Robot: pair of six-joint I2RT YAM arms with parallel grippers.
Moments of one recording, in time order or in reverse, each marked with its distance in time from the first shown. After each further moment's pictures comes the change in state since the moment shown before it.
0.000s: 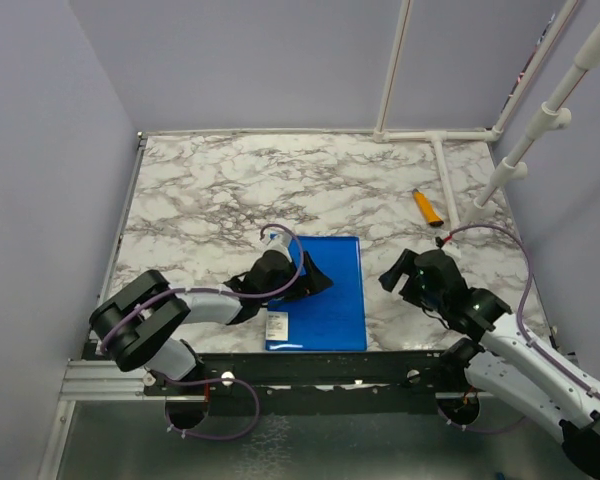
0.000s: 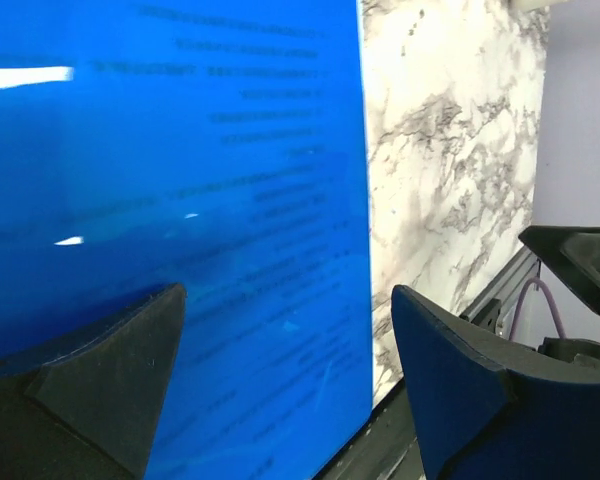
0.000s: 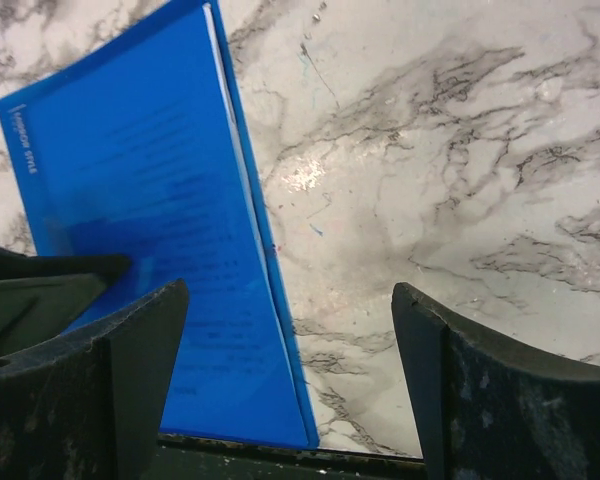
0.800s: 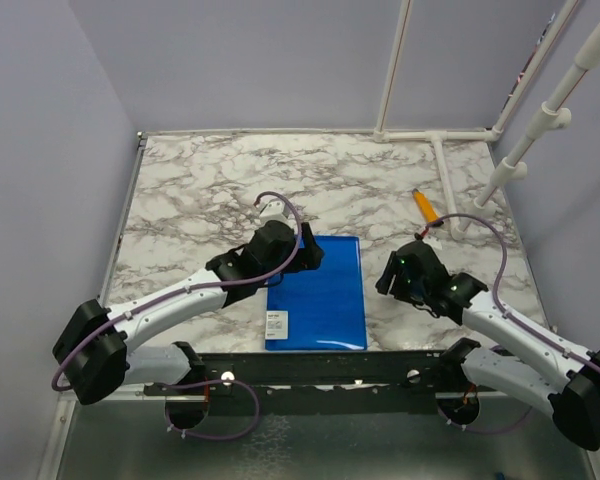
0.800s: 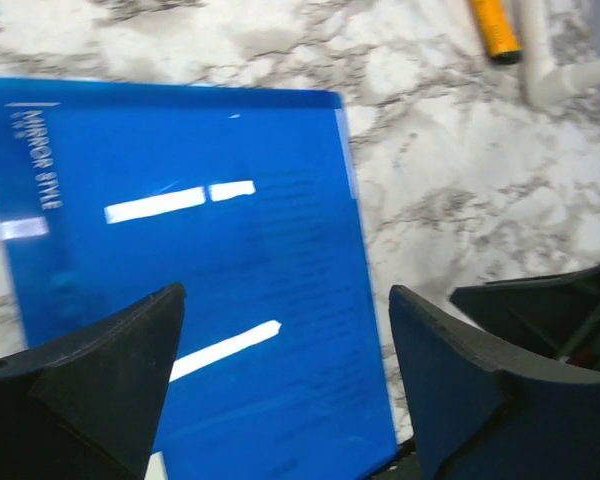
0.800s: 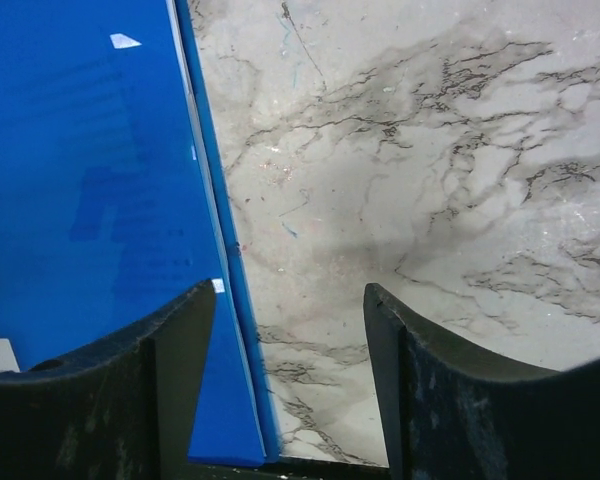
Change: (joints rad) left arm -0.036 -0.200 0.375 -0.586 -0.267 0.248; right arm 0.000 0.203 0.047 0.040 -0.032 -0.113
